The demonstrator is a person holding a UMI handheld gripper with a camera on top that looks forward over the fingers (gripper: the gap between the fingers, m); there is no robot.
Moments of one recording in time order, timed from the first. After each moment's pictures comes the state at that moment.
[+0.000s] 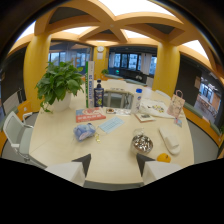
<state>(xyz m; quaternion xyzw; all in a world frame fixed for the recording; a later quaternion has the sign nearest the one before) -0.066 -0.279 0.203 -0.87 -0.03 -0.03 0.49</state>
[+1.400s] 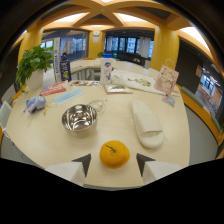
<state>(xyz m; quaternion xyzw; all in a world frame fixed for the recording) 0.191 -0.236 0.058 -0.91 -0.04 -0.03 0.41</state>
